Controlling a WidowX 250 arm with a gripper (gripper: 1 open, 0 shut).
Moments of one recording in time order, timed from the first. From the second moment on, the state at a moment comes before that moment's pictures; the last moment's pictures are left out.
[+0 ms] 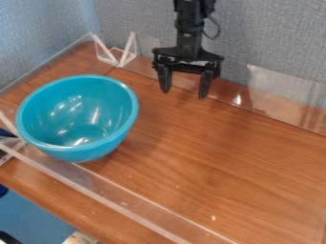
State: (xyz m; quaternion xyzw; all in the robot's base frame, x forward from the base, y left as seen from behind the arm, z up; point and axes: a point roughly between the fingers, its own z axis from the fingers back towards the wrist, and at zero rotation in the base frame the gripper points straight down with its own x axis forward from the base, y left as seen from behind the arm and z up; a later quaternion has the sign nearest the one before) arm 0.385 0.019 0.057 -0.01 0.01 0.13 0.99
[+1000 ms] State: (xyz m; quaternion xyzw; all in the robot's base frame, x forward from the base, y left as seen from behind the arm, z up) arm 0.369 0.038 0.048 -0.01 0.02 0.16 0.99
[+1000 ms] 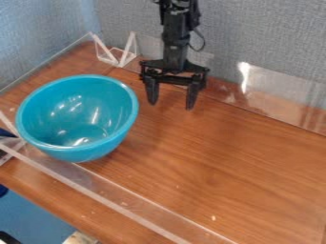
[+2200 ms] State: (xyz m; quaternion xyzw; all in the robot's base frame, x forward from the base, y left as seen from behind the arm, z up) arm 0.346 0.066 0.067 -0.01 0.02 0.19 0.98
